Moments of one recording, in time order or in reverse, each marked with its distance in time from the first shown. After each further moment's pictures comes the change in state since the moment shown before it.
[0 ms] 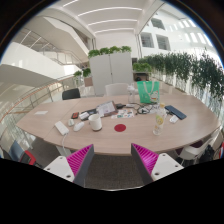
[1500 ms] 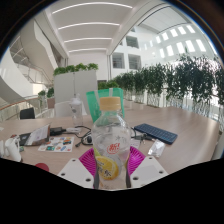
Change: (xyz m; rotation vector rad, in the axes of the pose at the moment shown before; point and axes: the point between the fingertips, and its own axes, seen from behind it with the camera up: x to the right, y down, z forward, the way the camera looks) arm 0.329 -0.081 0.372 0.284 0.334 0.056
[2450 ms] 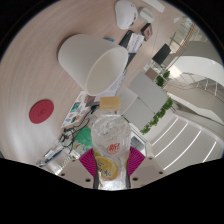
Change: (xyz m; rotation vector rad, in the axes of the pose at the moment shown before) arm -0.344 -0.071 -0.036 0.025 0.167 -2.337
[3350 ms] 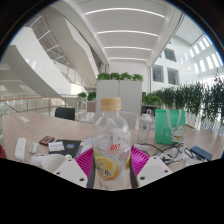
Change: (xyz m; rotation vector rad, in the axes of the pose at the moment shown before) arm -0.036 -0.011 0.005 0.486 -0.208 2.155
